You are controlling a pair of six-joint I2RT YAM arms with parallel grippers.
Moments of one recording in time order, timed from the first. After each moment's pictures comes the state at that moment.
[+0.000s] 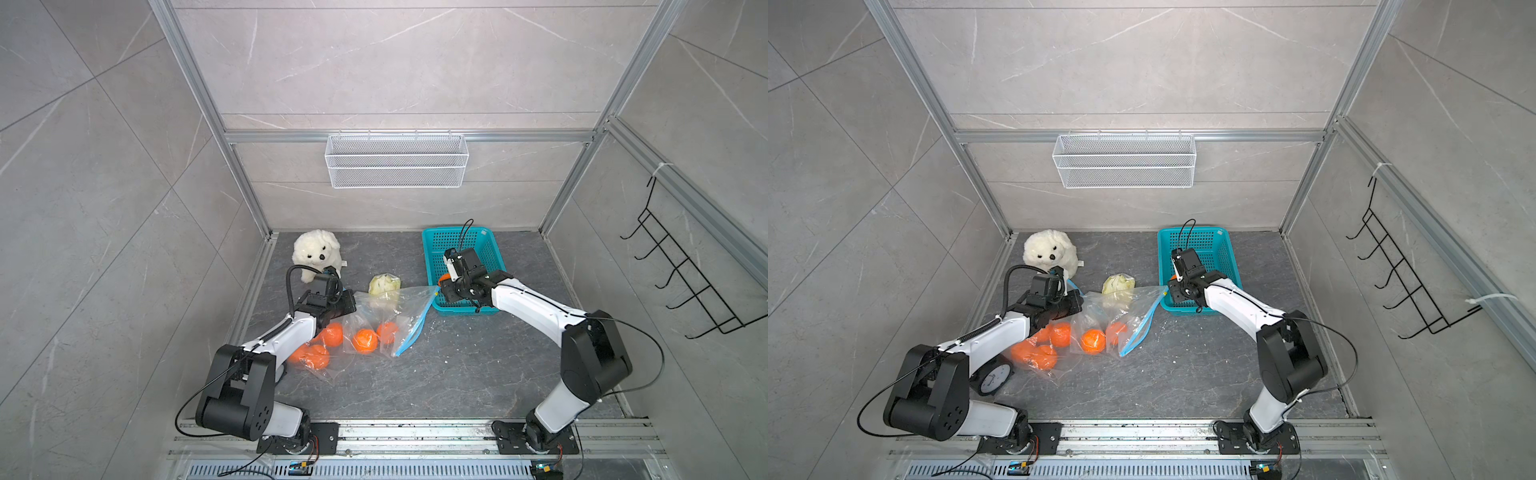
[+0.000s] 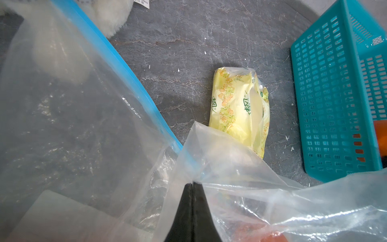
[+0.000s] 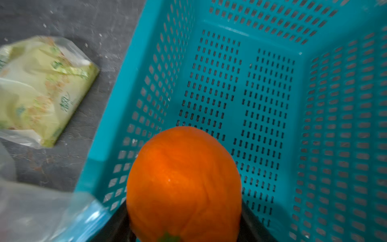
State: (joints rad) left arm -0.27 1.42 0.76 -0.12 0.17 -0.47; right arm 0.46 1.72 1.22 -0.49 0.13 0.08
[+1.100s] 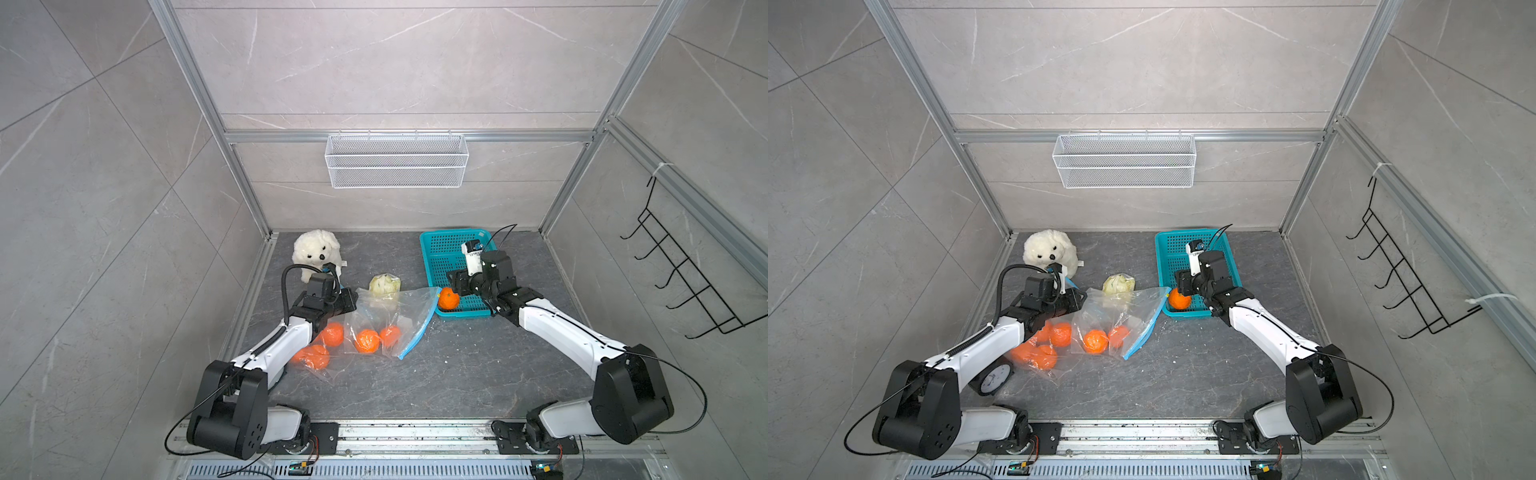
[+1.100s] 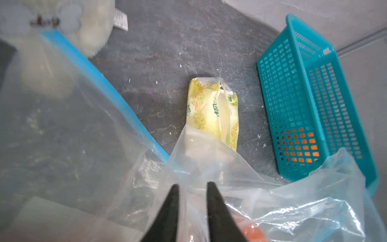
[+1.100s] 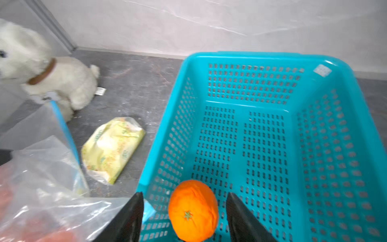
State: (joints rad) left arm -0.28 1.31 0.73 -0.11 0.23 -0.49; right arm 0.39 1.41 0.95 -0.07 -0.12 0.14
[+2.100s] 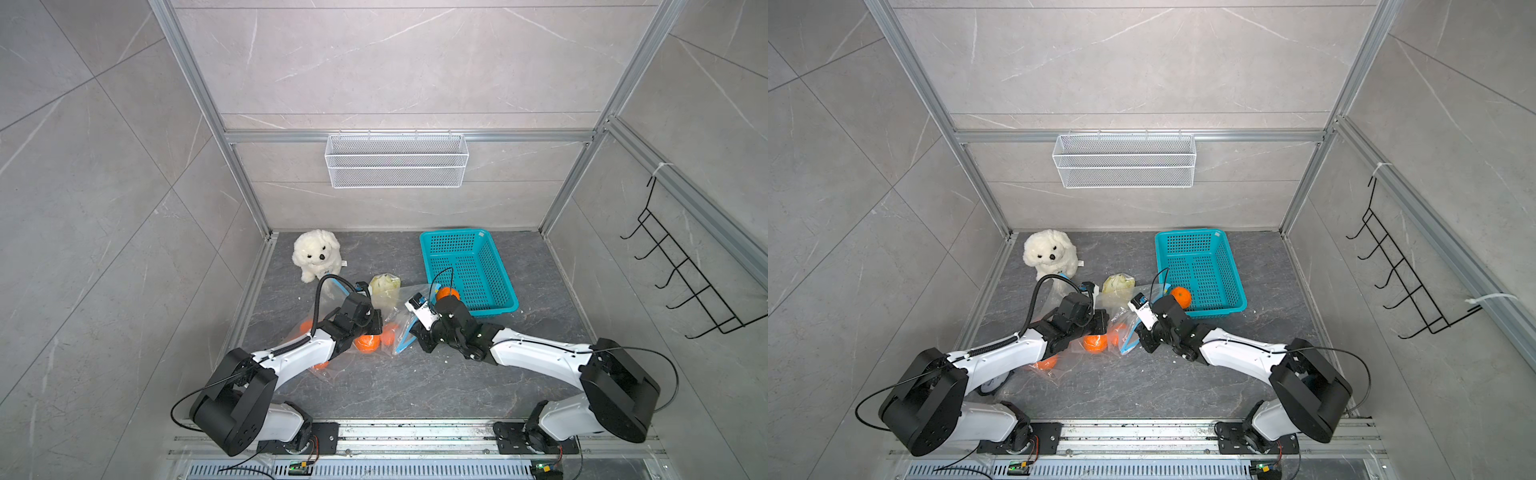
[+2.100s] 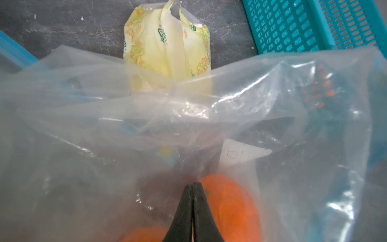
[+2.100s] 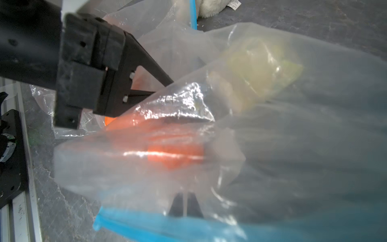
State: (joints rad) left arm -0.60 1.38 0.64 0.00 0.03 -0.53; right arm 0.81 1.51 0.80 0.05 -0.18 0.05
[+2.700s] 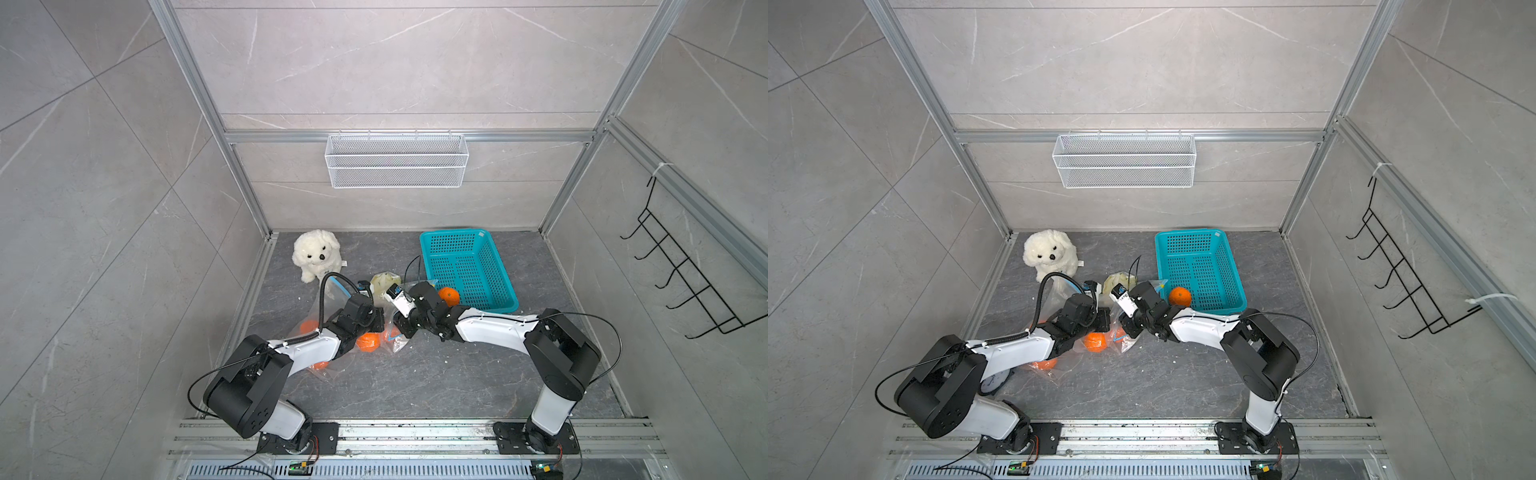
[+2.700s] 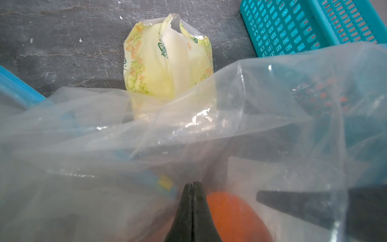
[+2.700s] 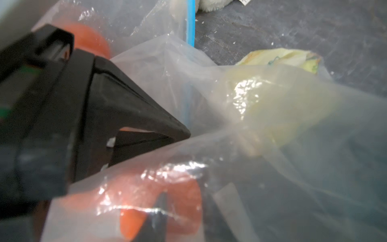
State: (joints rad) left arm -0.60 1.47 0.62 0.17 -0.02 -0.48; right arm 0.80 1.78 1.04 0.01 -0.19 -0.04
